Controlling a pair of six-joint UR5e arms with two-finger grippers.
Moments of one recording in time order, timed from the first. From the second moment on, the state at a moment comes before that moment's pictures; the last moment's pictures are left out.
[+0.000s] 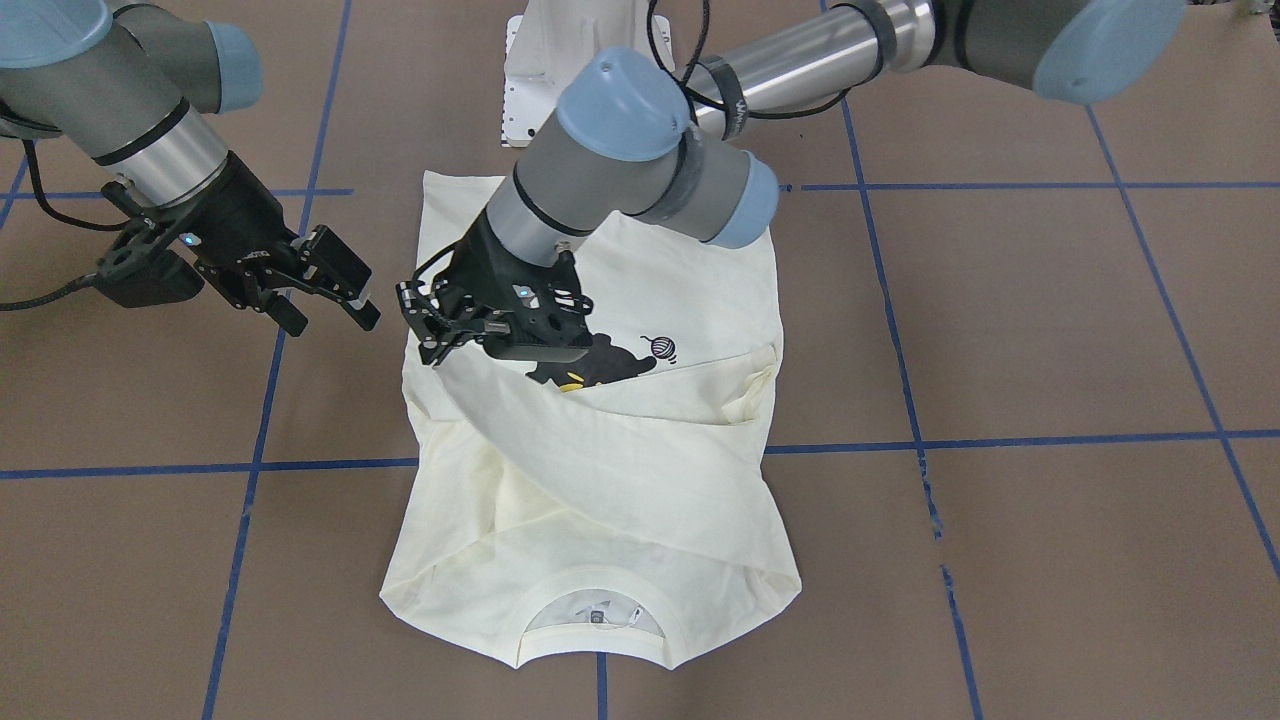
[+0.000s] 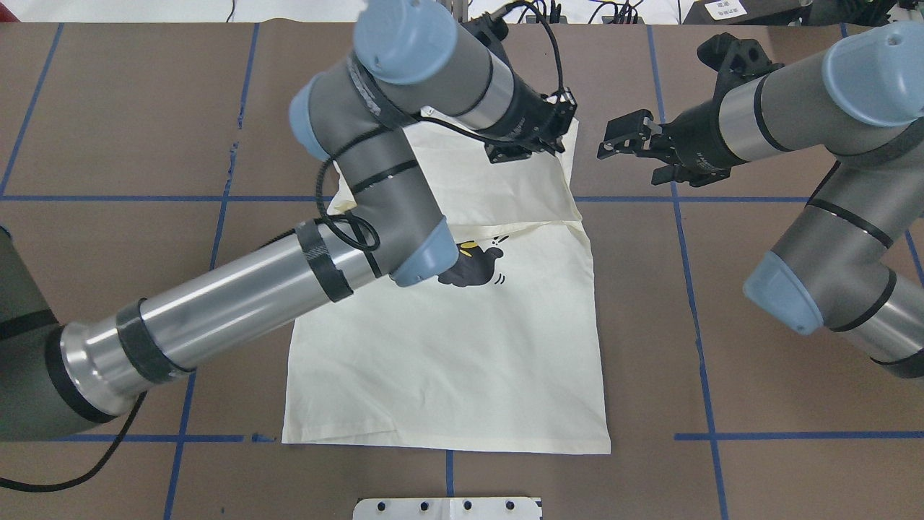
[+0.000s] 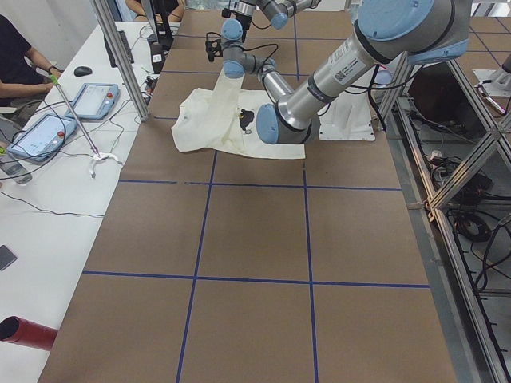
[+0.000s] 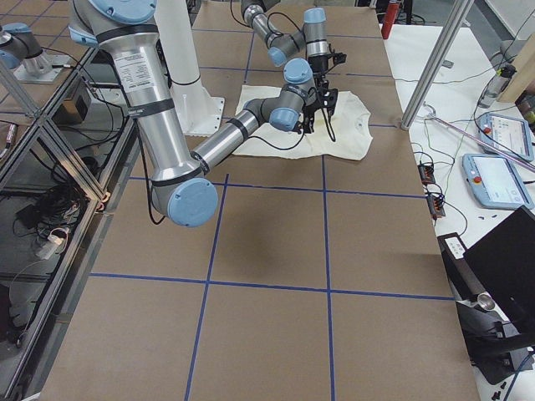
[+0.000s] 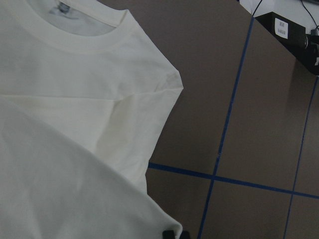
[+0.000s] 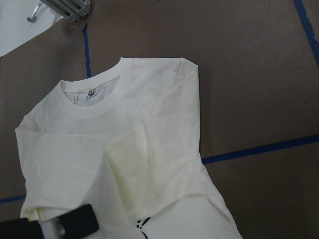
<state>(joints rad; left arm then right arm) -0.61 -2.68 -1.13 -2.34 -1.93 -1.71 0.88 -1.25 1.88 -1.10 2.08 1.39</state>
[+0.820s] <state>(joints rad) -0.58 -2.59 -1.18 -2.41 -1.85 -1.71 0.87 -1.31 1.89 -1.10 2.08 1.37</state>
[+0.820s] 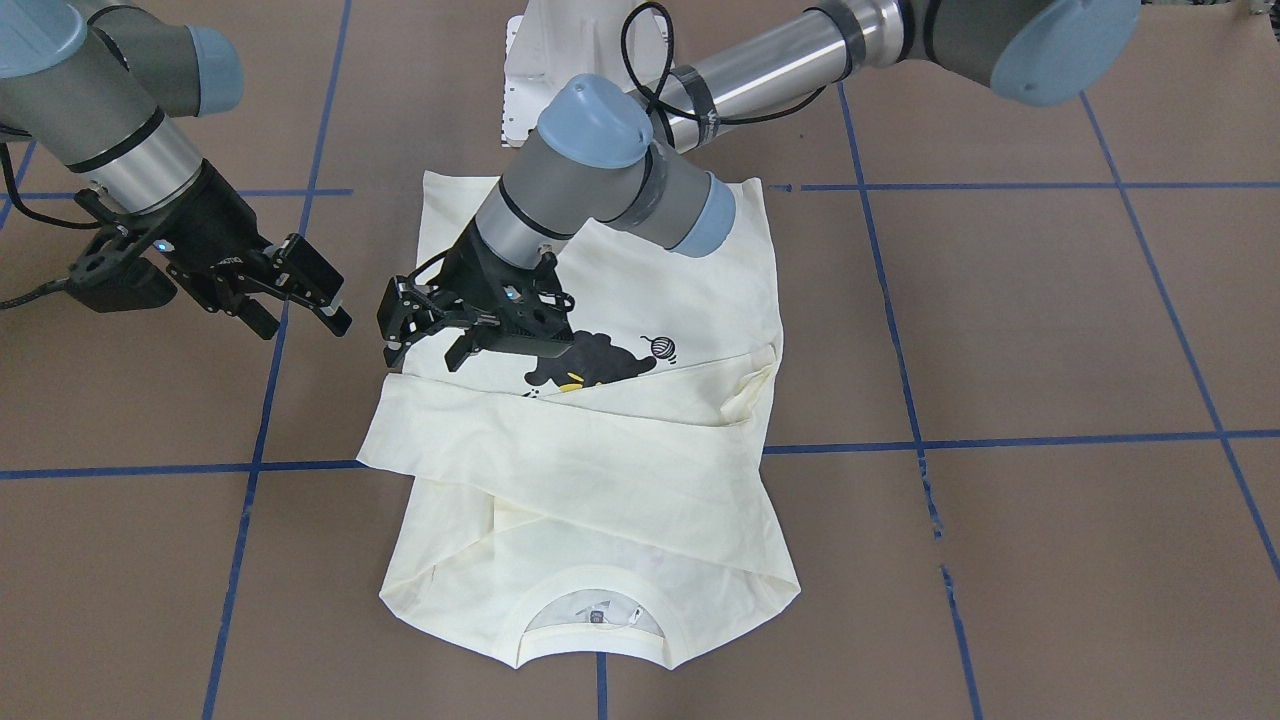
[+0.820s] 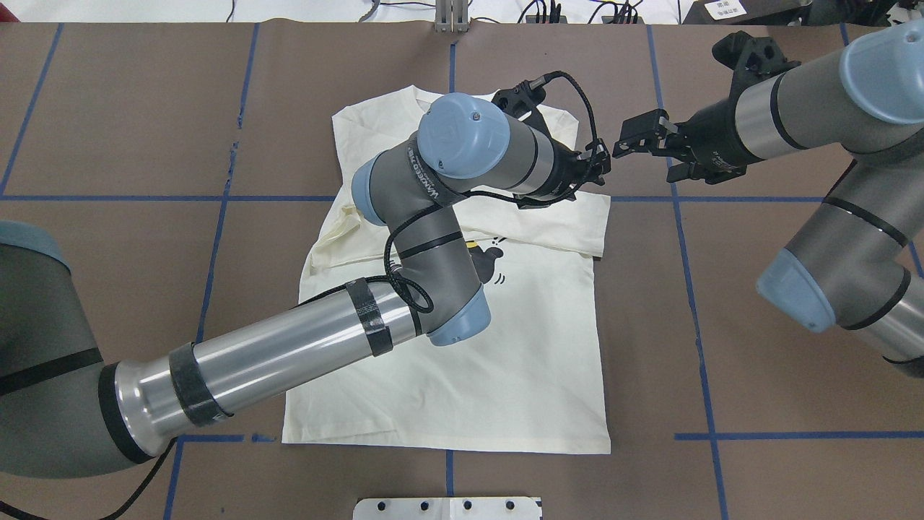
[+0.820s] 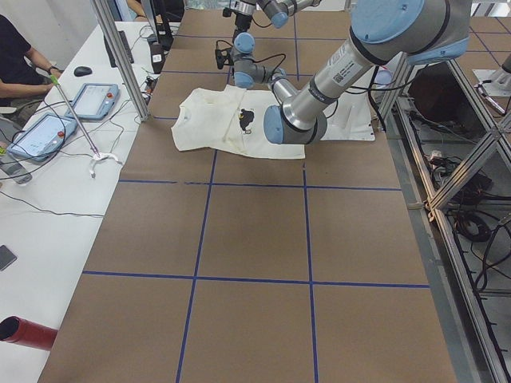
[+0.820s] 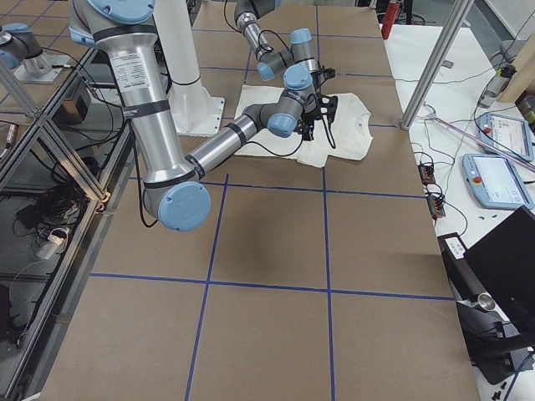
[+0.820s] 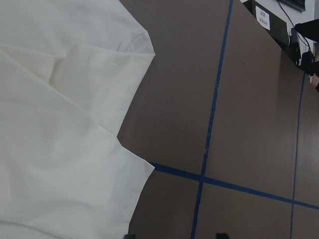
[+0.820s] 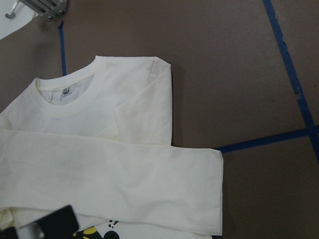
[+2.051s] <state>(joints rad) -0.69 -2.17 -1.64 -2.18 -1.99 -1.58 0.05 -1.46 2.10 -1.30 1.36 1.99</state>
